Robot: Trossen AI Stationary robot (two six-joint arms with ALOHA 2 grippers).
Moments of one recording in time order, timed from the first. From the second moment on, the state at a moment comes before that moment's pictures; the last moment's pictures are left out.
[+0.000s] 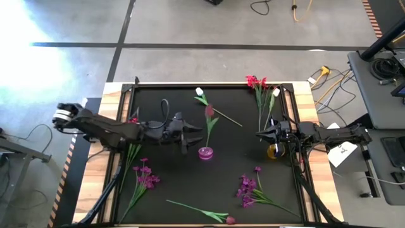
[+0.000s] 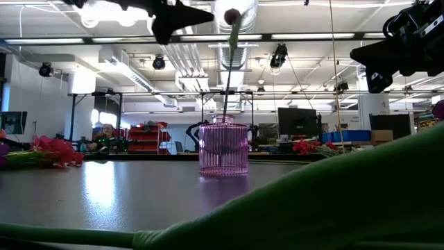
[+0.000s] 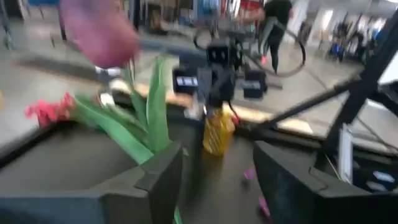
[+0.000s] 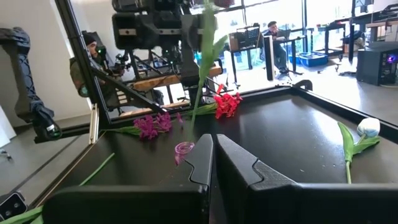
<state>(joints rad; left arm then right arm) -0.18 1.29 0.78 0.37 -0.31 -0.24 0.06 0.07 0.01 0.11 0.08 0.18</state>
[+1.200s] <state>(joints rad) -0.53 2.50 2.28 -0.96 0.12 -0.45 0.06 0.07 0.01 0.11 0.08 0.18</state>
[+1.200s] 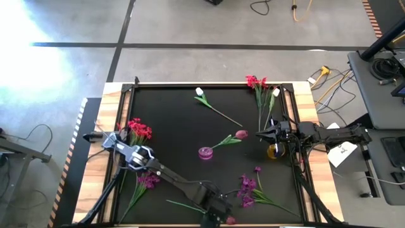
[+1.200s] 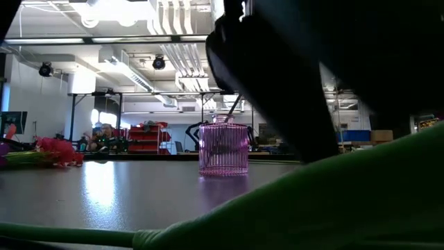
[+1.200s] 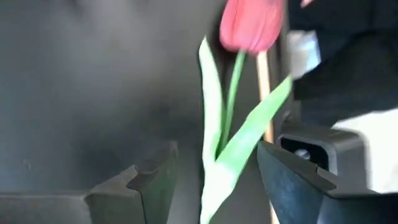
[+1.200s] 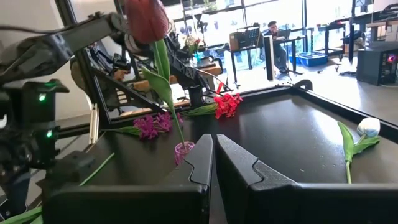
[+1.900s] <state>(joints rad) -0.52 2.55 2.26 -0.93 0.03 -0.41 0.06 0.07 0.01 0.11 0.08 0.18</state>
